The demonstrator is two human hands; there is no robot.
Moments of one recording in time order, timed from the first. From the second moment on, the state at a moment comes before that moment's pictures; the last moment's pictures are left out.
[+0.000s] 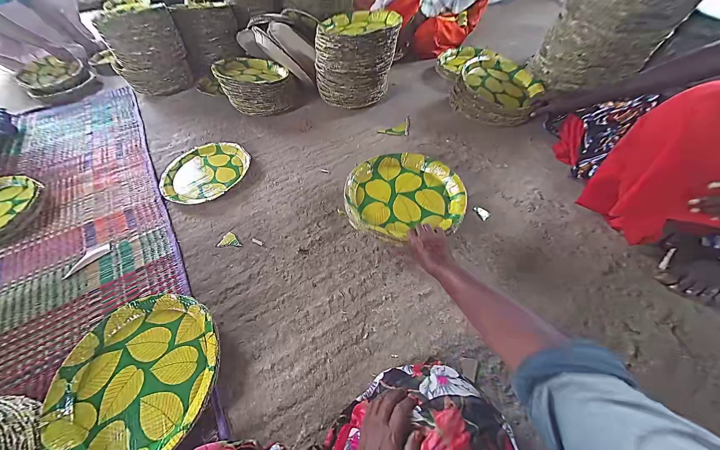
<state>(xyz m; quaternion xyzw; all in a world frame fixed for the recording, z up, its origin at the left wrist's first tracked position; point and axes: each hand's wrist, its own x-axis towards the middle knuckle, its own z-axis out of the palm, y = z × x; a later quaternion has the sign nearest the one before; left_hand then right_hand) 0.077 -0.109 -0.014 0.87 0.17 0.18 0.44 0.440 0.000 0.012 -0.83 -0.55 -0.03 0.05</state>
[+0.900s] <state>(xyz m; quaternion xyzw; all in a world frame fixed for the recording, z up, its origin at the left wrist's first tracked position) -0.011 -0.068 0.065 0.84 0.36 -0.12 0.39 0.209 -0.082 0.033 -0.89 -0.38 0.24 -0.04</state>
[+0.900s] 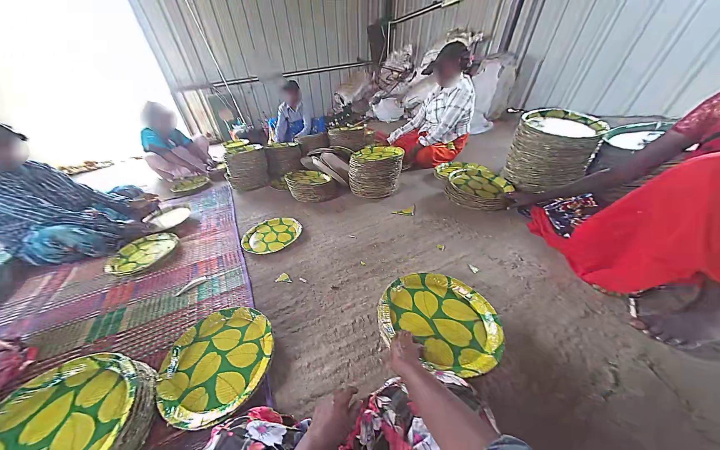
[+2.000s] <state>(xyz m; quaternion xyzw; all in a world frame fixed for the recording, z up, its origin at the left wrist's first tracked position) -0.010 -0.028 0.011 0.87 0.45 0.06 0.20 0.203 -0.091 0.011 -0.61 -0.76 0.23 -0.05</state>
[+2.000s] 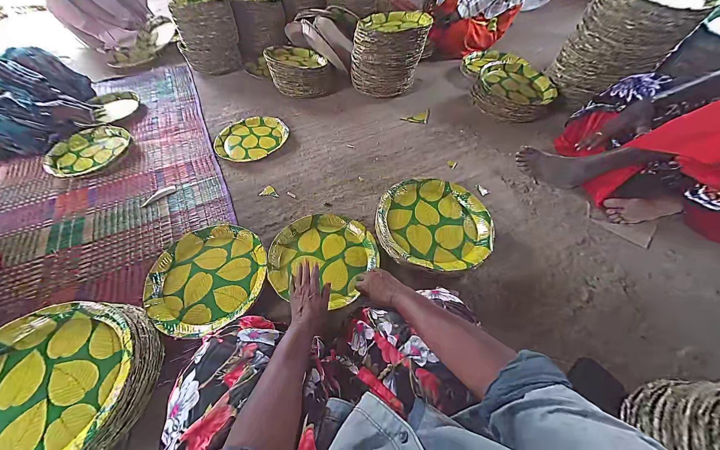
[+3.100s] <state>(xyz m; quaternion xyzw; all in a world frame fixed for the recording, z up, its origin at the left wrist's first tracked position) 0.001 -0.032 -0.016 0.83 0.45 -0.20 0.26 0.219 -0.081 0.021 -0.73 -0.65 0.21 -0.01</state>
